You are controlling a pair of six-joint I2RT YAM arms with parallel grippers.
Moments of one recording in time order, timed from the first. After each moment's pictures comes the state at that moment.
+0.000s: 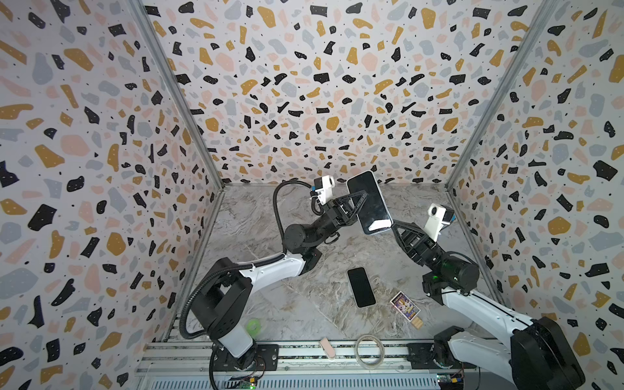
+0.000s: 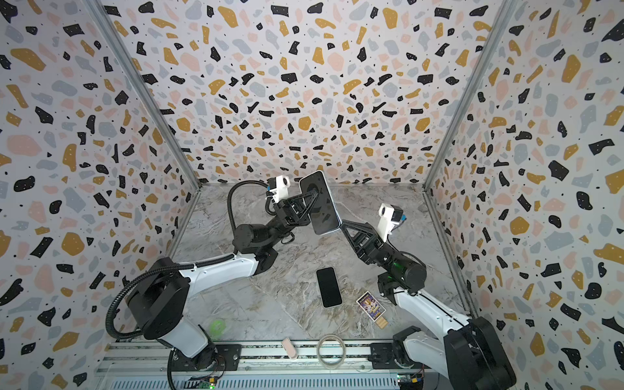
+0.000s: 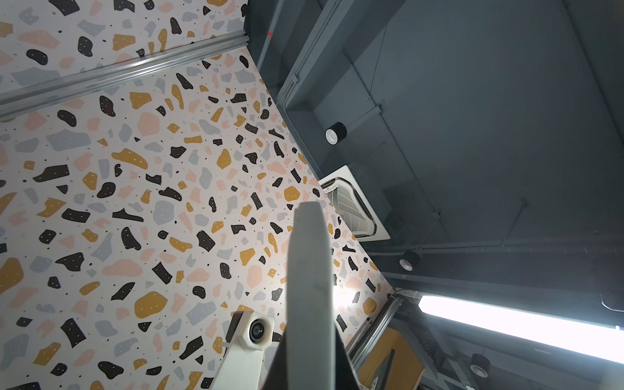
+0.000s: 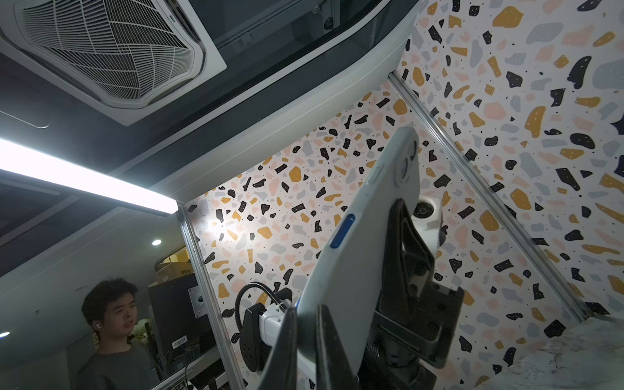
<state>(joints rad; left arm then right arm) -0.77 1.63 1.01 1.44 0.38 -1.53 0.44 1.12 0.48 1.57 -0.67 1.28</state>
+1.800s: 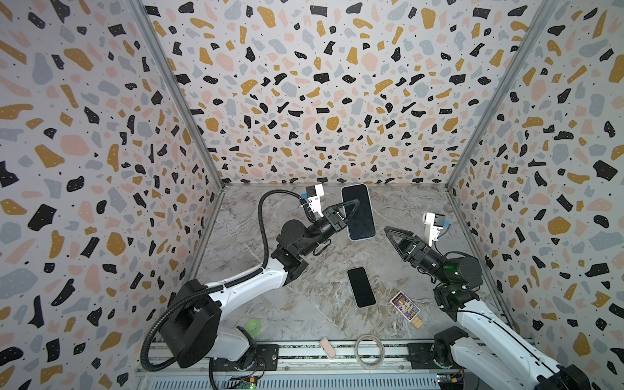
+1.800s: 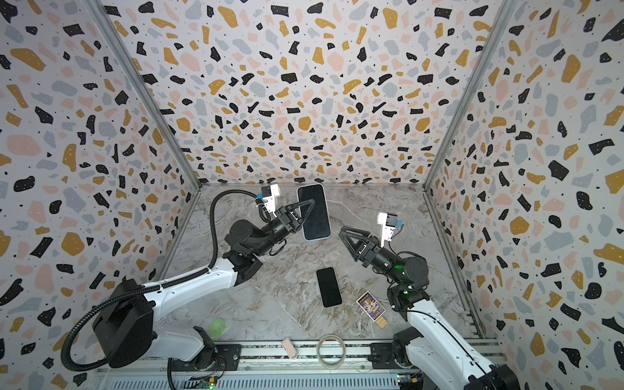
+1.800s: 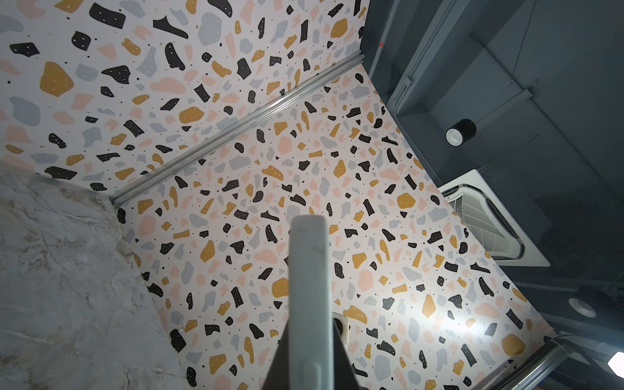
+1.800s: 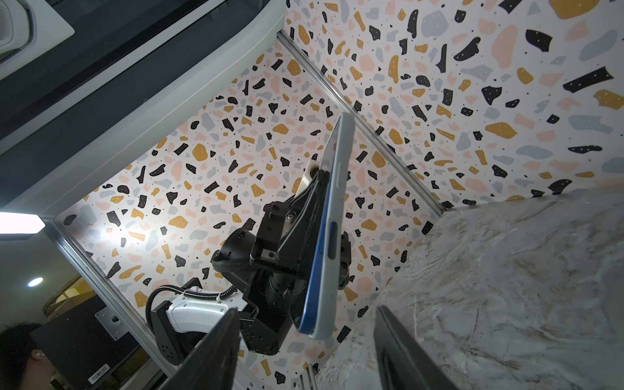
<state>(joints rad) -0.75 1.40 0.88 0.91 0.25 -1.22 0.39 0.85 0.40 0.92 -0.64 1.09</state>
